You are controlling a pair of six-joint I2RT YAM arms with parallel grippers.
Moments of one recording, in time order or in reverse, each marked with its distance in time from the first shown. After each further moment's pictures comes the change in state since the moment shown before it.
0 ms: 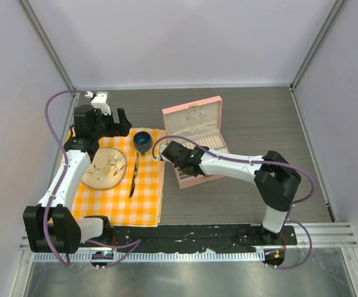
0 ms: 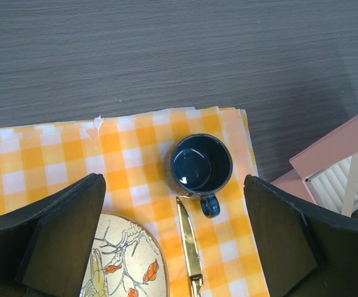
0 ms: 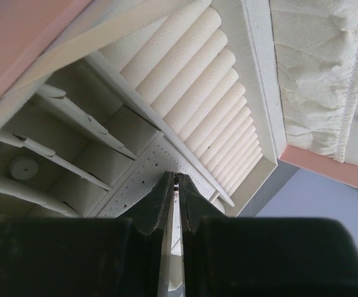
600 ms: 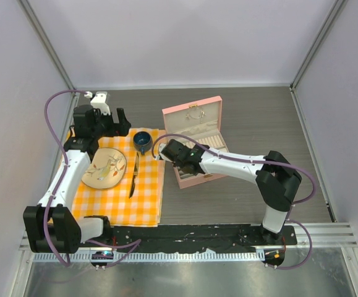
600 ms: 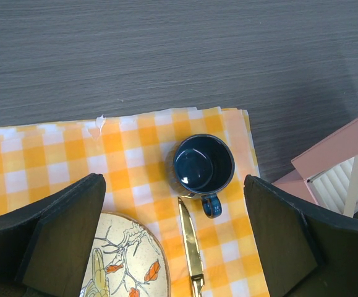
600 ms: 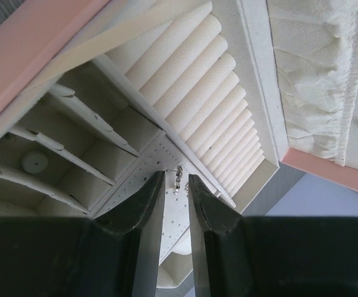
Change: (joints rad) left arm 0.006 0.000 0.000 0.000 0.000 0.000; right arm 0.001 -0.004 0.023 -0.027 -0.028 0.005
